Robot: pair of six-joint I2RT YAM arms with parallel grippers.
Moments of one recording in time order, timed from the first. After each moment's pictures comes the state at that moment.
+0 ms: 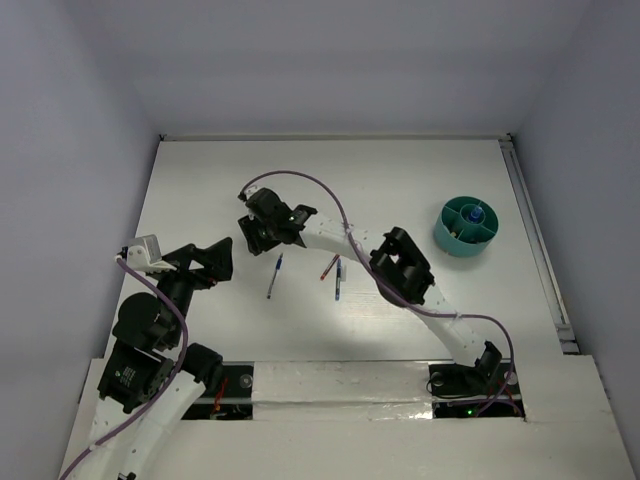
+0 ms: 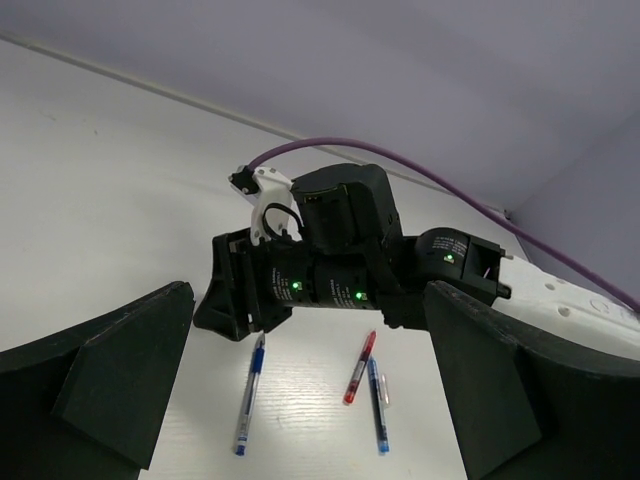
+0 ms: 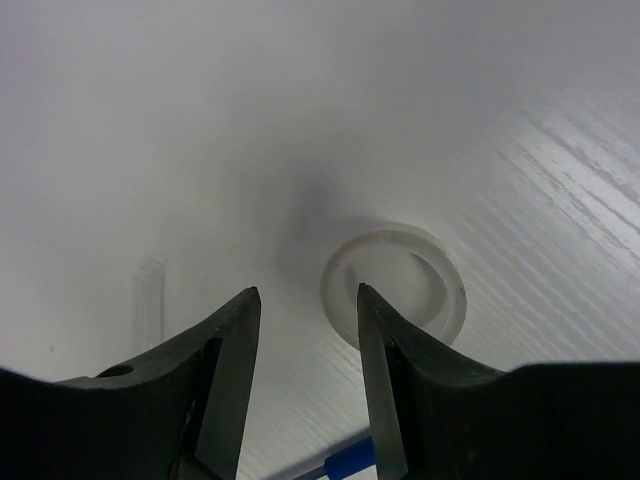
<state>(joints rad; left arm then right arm) -0.46 0.21 0.68 -0.43 -0.32 -0.48 0.95 2.49 2.16 -0.45 -0.02 0.33</state>
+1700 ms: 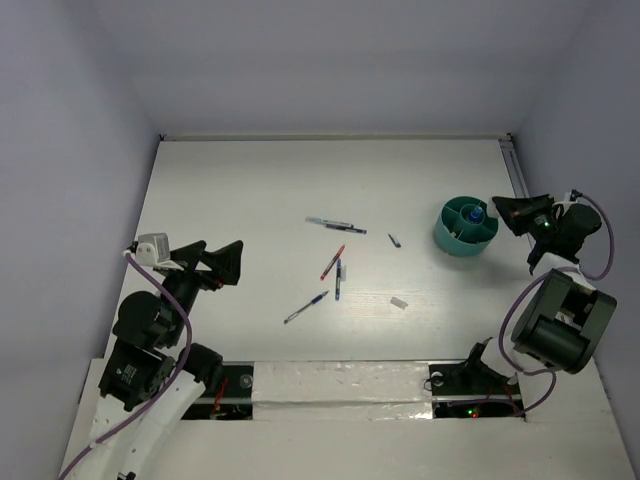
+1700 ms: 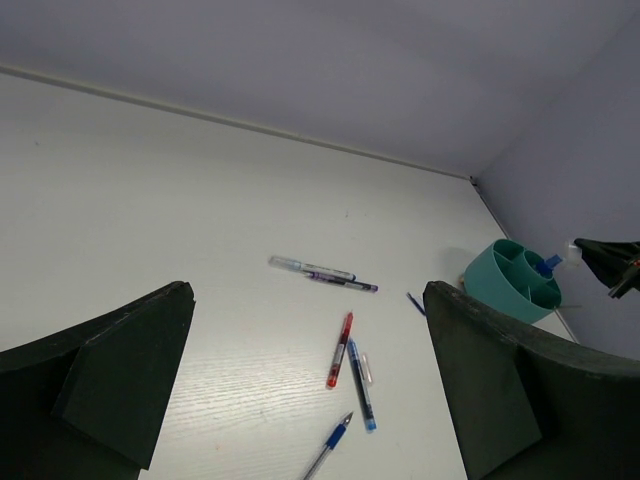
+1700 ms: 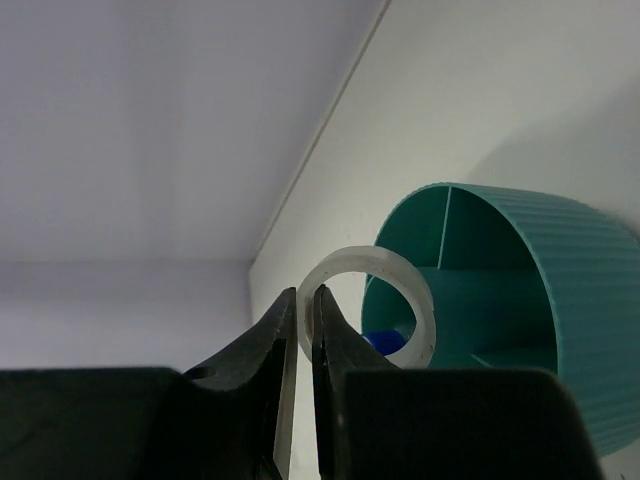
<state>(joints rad) -0.46 0.22 0.68 -0.40 -0.19 -0.44 -0.58 1.39 0.70 0.43 -0.79 1.02</state>
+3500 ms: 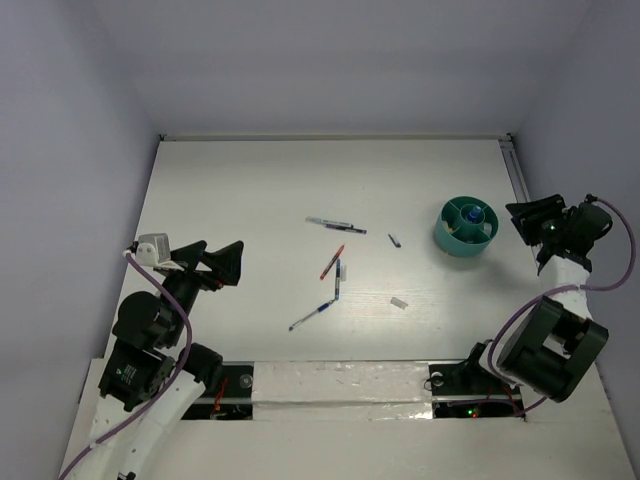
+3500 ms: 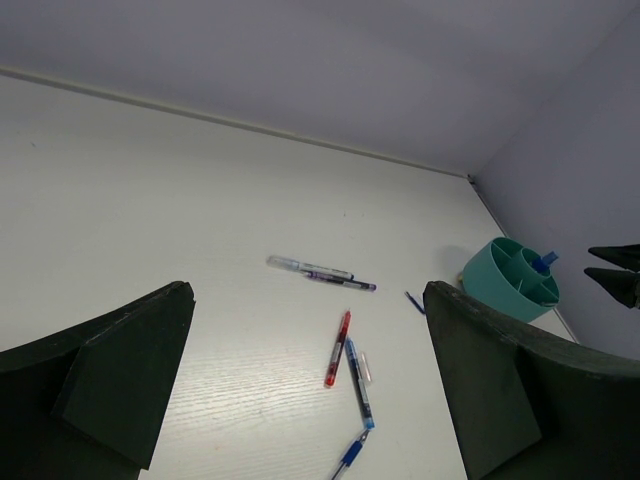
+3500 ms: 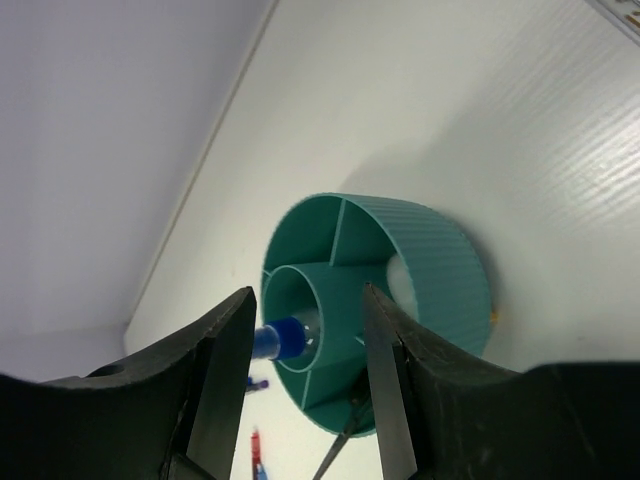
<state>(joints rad) -0.46 0.22 0.68 -0.40 -0.18 -0.44 -0.63 1.24 0.75 0.06 -0.58 0.77</state>
